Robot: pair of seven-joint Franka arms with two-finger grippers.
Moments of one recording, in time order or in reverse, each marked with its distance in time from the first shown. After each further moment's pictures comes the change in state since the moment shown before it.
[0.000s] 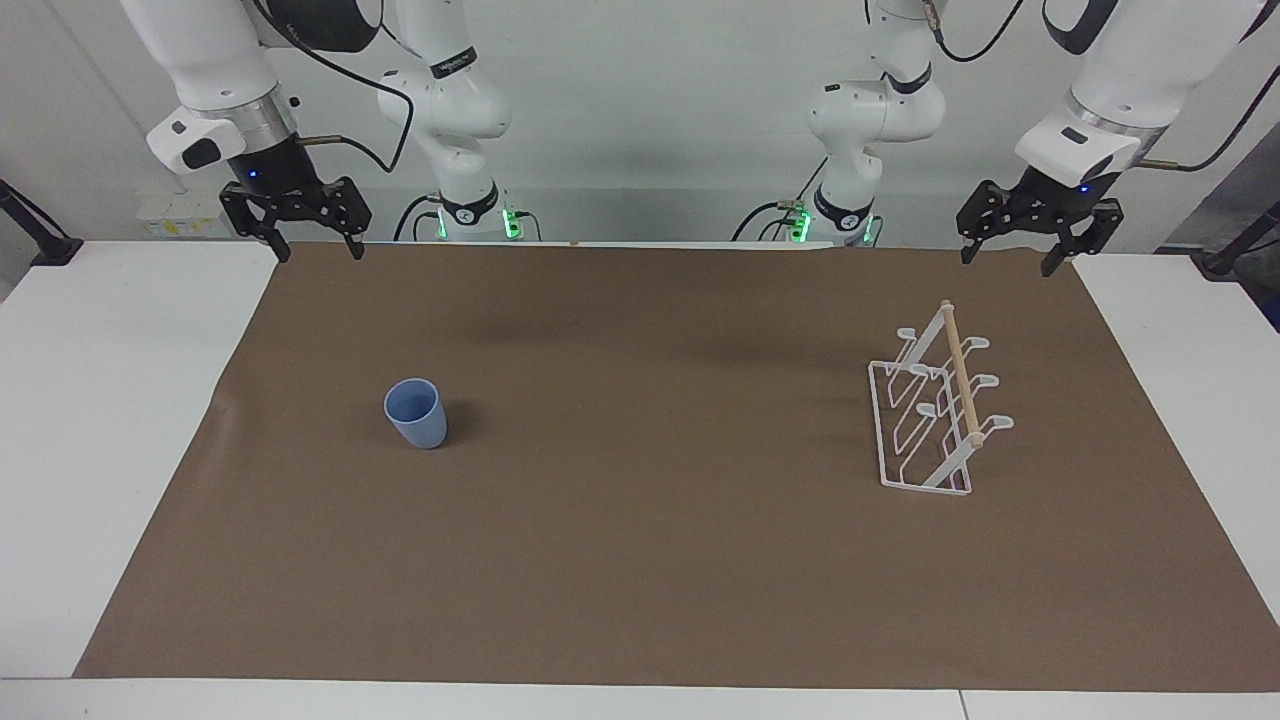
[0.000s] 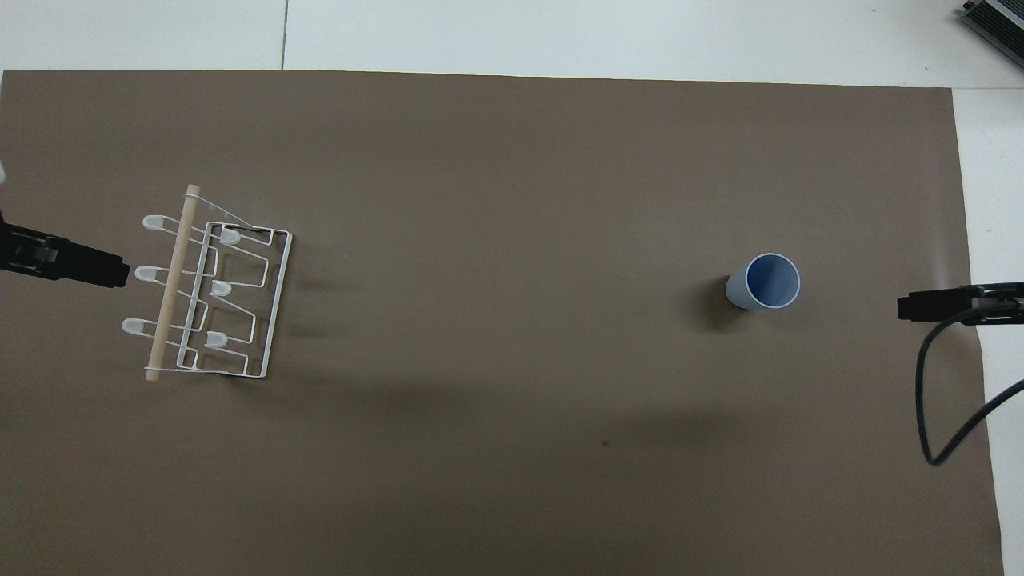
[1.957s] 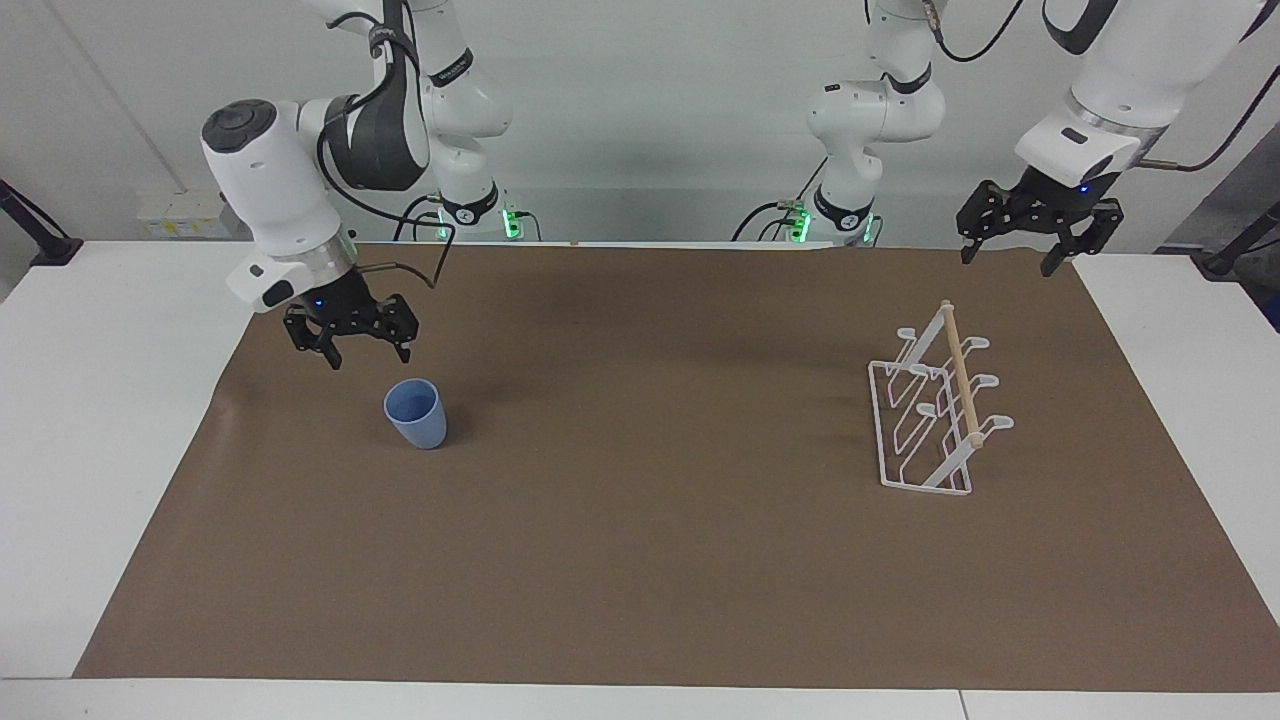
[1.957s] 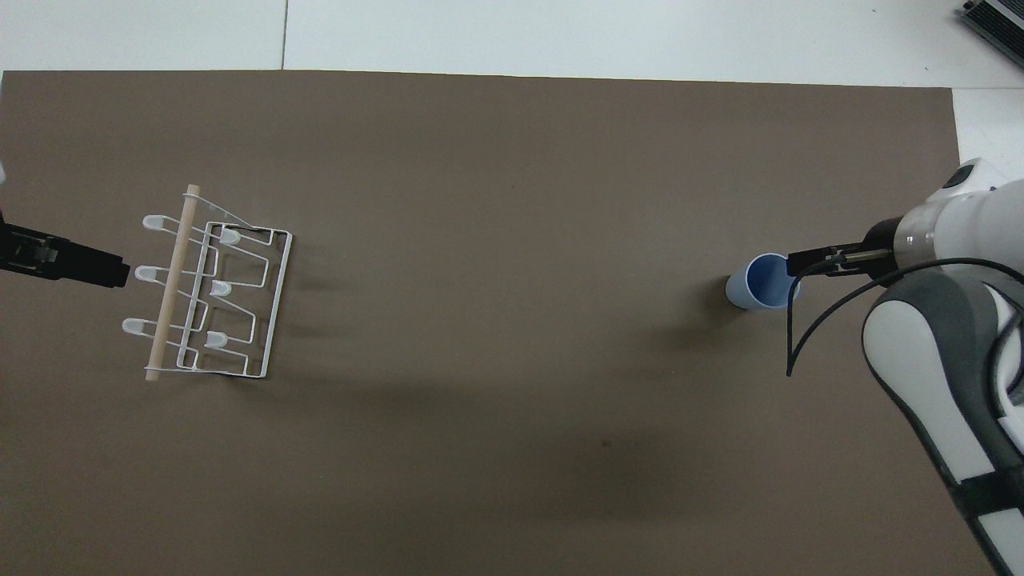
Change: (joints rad) left arm 0.000 0.000 0.000 0.000 0.000 0.000 0.000; right arm 0.066 0.237 0.011 -0.134 -0.001 0.389 0.000
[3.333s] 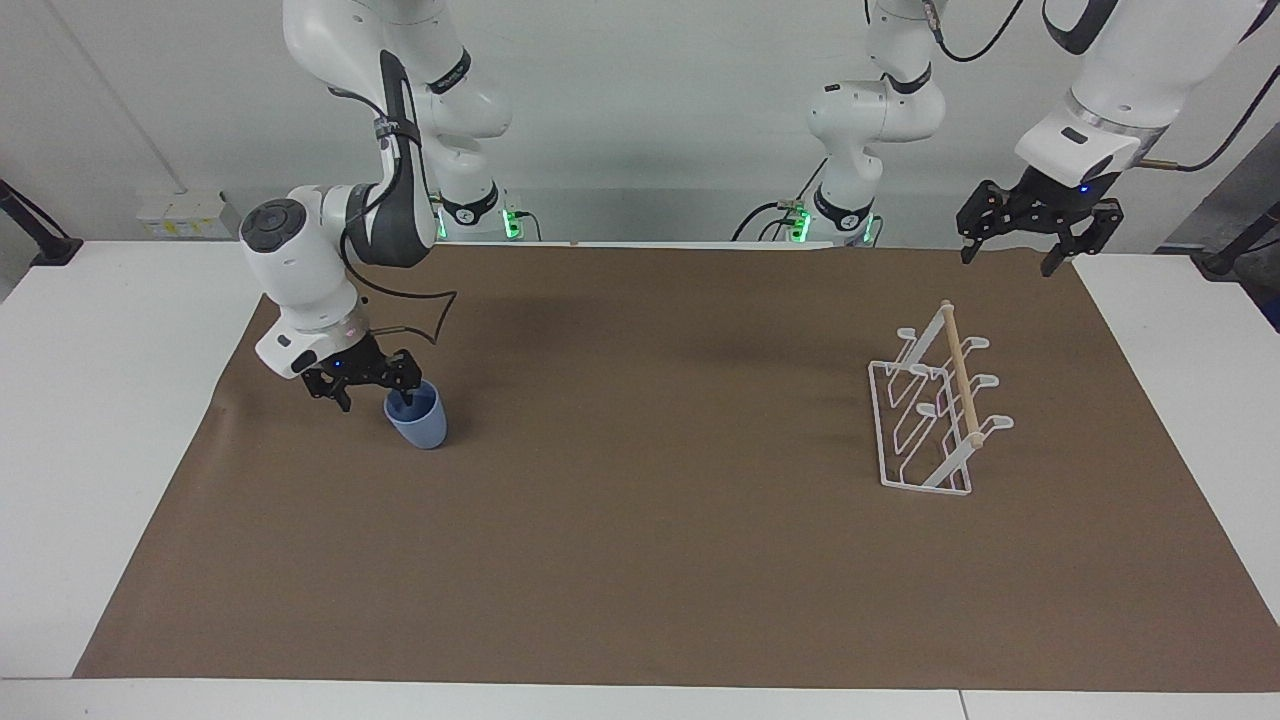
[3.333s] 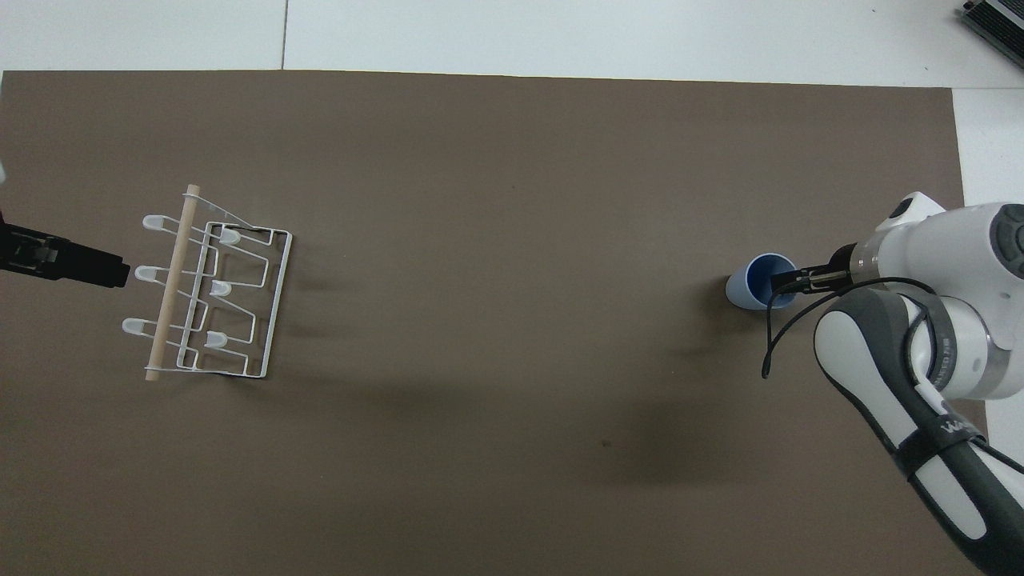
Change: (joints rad) left arm 0.000 0.000 0.000 0.000 0.000 0.000 0.000; right arm -0.024 0.086 -0.004 -0.126 -0.066 0.189 -0.035
